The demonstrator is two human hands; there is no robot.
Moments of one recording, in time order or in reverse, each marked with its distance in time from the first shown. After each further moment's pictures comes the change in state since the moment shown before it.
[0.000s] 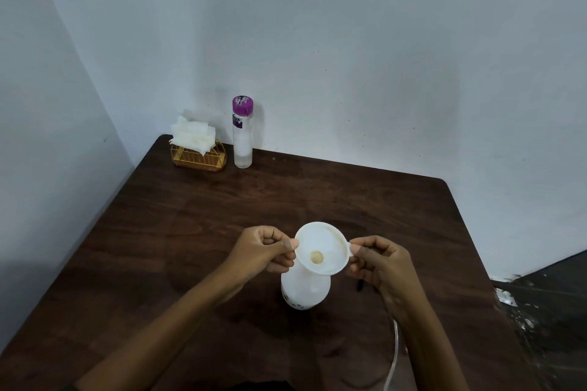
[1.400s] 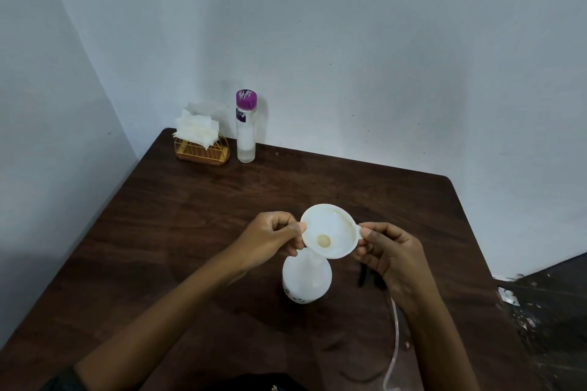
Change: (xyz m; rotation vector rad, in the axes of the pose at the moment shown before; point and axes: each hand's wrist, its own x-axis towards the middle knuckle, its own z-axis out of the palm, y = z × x) left_hand -0.004 0.019 0.004 0.125 -0.120 0.154; right_hand -0.005 -0.018 0.003 0.155 -0.003 -0.027
